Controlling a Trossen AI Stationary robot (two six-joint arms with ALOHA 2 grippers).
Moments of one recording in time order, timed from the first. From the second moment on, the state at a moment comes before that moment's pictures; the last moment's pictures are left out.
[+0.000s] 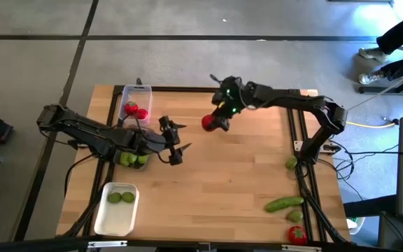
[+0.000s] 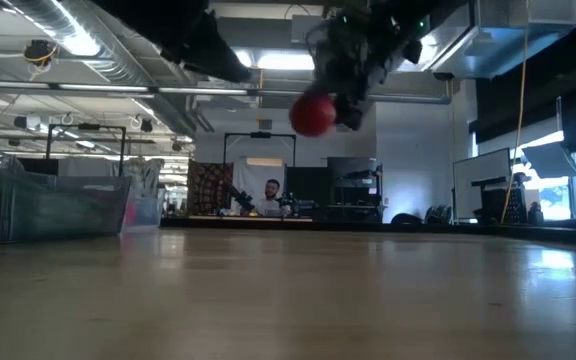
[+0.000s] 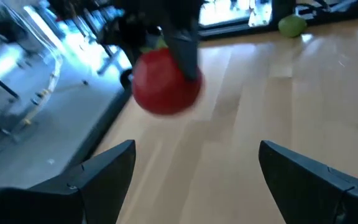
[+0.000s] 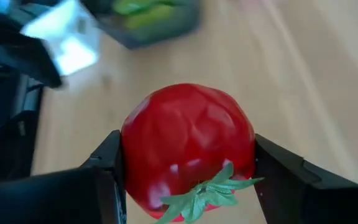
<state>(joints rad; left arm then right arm) -0.18 1.27 0.79 -0.03 -0.65 0.04 -0.40 1.68 1.36 -0.49 -0.52 0.09</state>
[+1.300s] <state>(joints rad) -0.30 1.30 0.79 0.27 -0.76 0.35 -0.12 1.67 1.36 -0.15 -0.39 0.24</state>
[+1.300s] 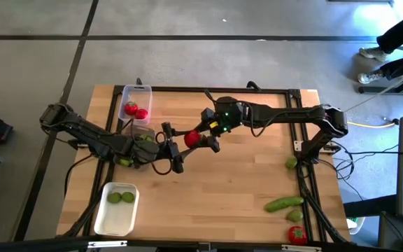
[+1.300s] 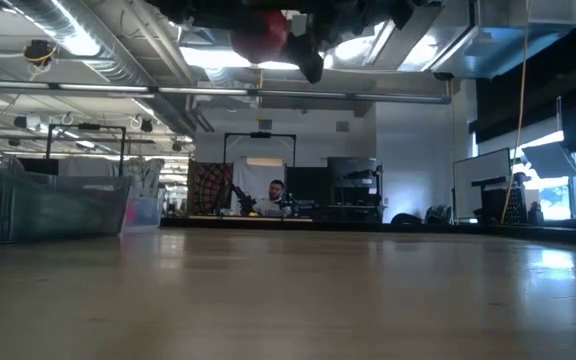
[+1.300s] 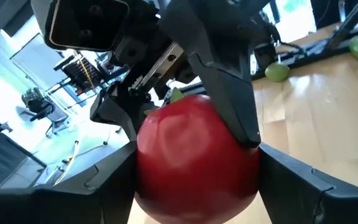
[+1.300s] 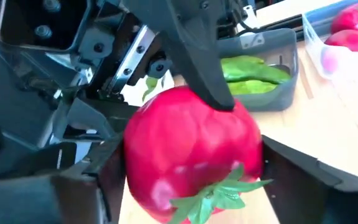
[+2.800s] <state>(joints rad) 0.53 1.18 0.88 -0.70 -0.55 -0.49 -0.15 1.50 0.96 -0.62 0.38 0.20</state>
